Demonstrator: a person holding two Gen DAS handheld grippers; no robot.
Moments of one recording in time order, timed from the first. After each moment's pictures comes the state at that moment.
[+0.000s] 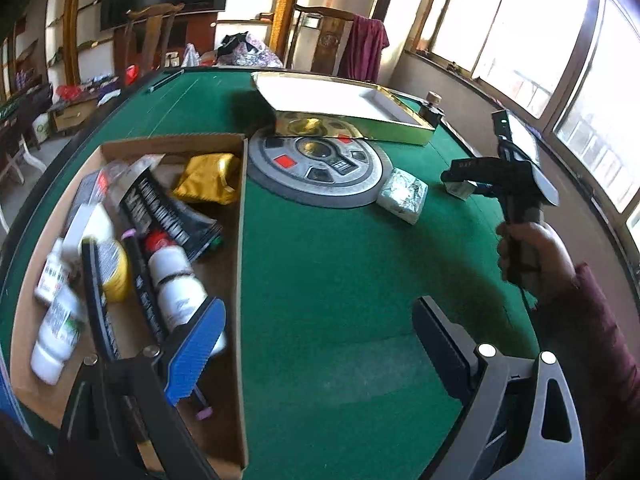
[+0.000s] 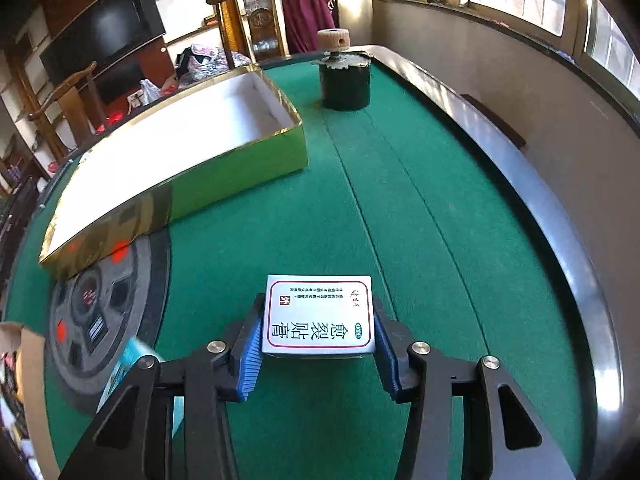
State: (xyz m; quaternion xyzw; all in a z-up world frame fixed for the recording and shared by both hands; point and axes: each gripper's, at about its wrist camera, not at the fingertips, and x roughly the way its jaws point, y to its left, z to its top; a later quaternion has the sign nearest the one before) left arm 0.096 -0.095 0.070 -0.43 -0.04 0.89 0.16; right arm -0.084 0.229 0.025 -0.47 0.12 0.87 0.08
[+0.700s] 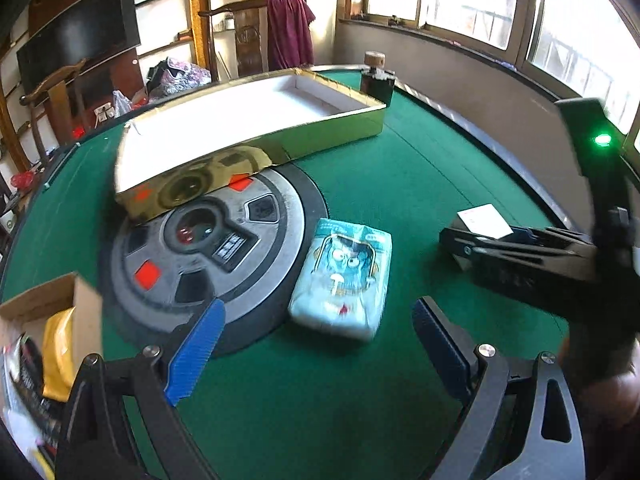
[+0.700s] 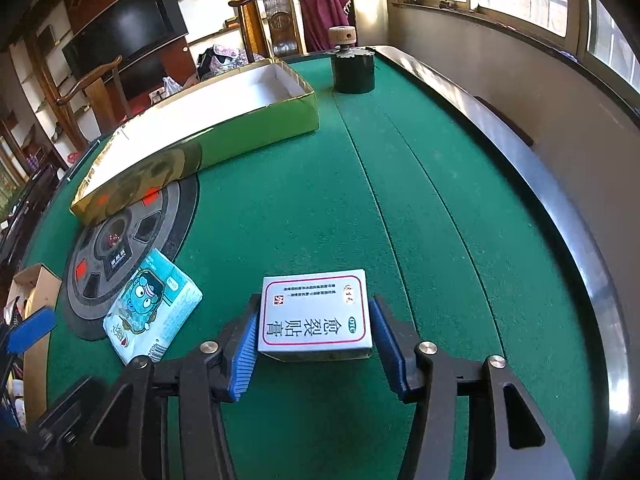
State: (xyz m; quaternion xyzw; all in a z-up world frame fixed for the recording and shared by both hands) left arm -0.030 0.046 0.035 -0.42 0.09 0.87 0.22; right arm -0.039 0.219 0.019 -0.45 0.10 0.88 0.06
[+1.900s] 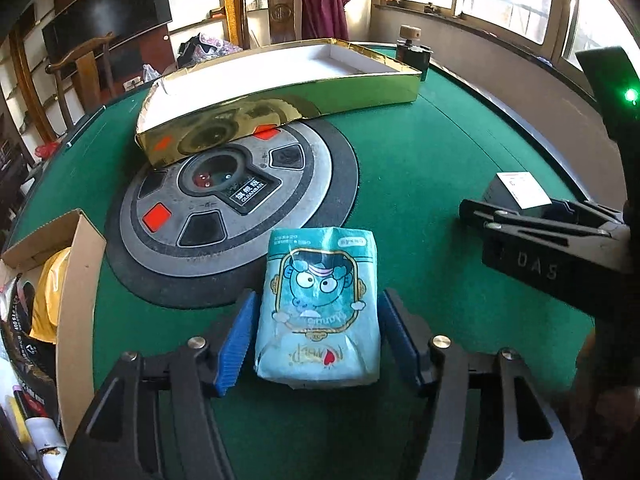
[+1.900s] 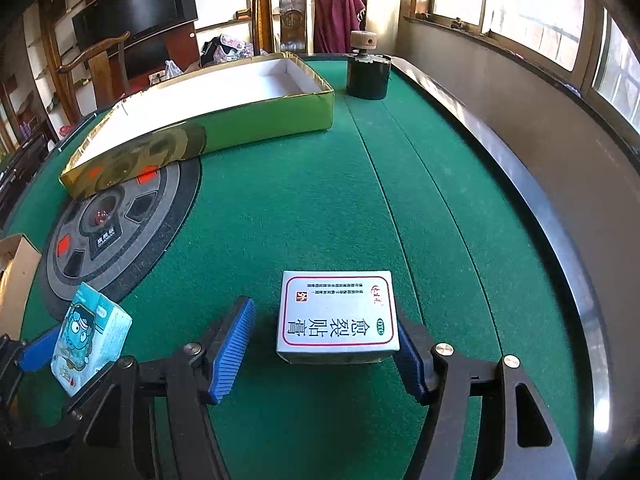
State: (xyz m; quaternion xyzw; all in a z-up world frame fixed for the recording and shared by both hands) left arm -0.015 0.039 0.006 -0.45 0.08 0.87 0.16; right arm -0.041 0.198 0.013 -0.45 0.03 0.89 0.07
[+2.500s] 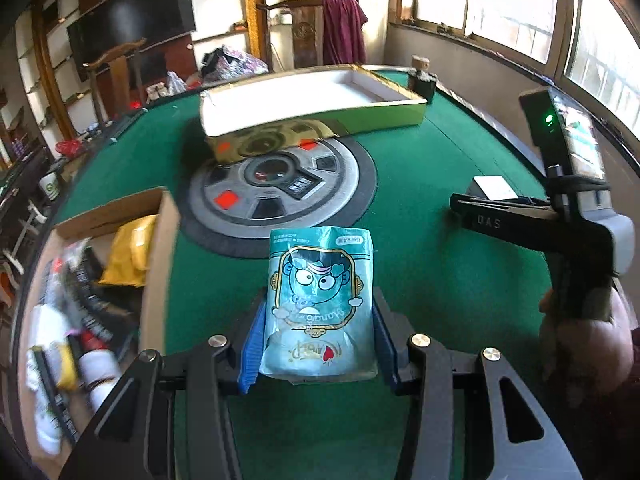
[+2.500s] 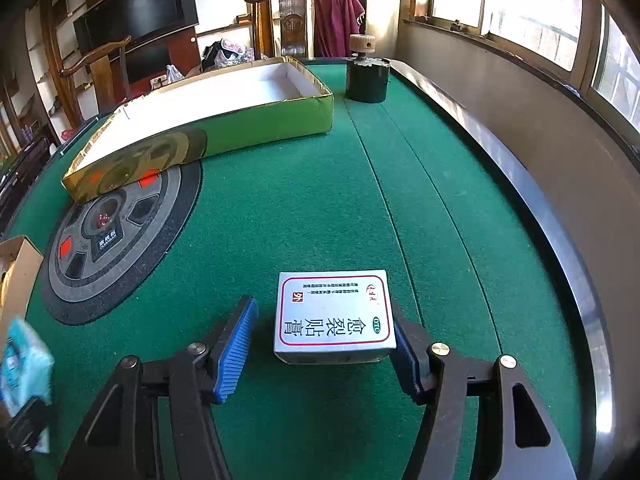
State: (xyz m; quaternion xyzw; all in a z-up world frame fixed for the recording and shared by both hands) left arm 0.045 -0.005 0.052 -0.42 0.07 0.90 0.13; right arm -0.039 0.200 0.014 -0.44 0.04 0.89 0.07
